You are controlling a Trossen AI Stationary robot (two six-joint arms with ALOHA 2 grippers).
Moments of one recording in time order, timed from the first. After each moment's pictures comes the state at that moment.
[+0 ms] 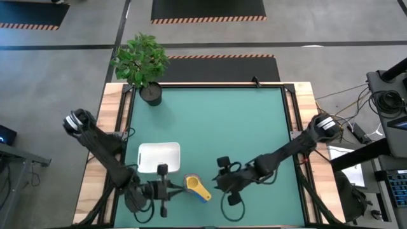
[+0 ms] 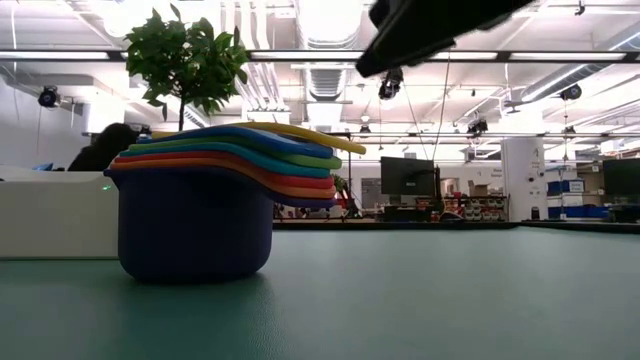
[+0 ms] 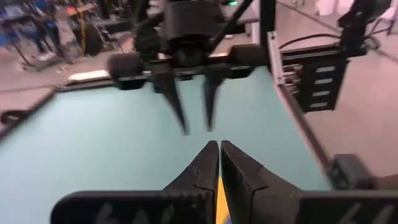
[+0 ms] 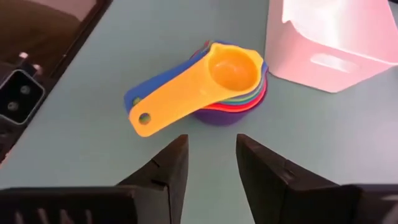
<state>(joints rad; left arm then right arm) -0.86 1.52 0.86 0.27 -0.90 -0.21 0.49 1.73 1.19 -0.19 0.23 0.06</state>
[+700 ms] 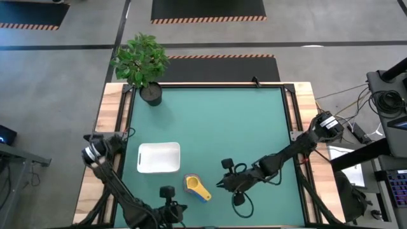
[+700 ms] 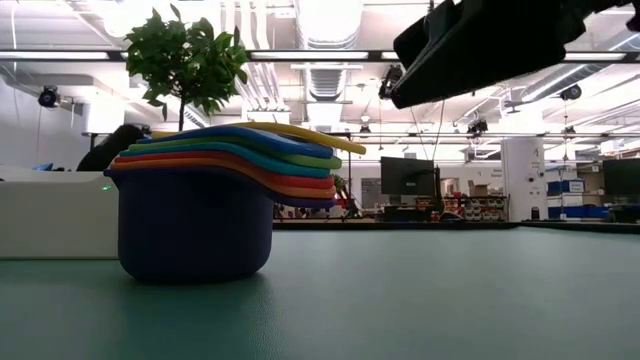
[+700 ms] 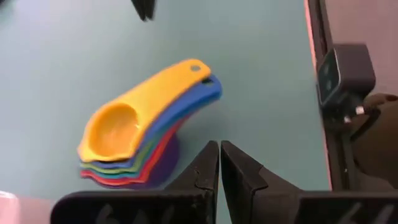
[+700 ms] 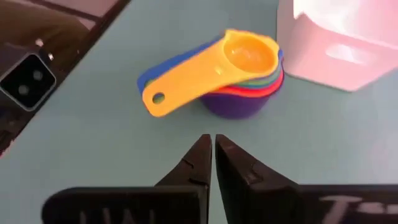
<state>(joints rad) -0.92 2.00 1.54 -0.76 -0.78 -0.85 0.53 1.70 0.95 0.13 0.24 0.04</state>
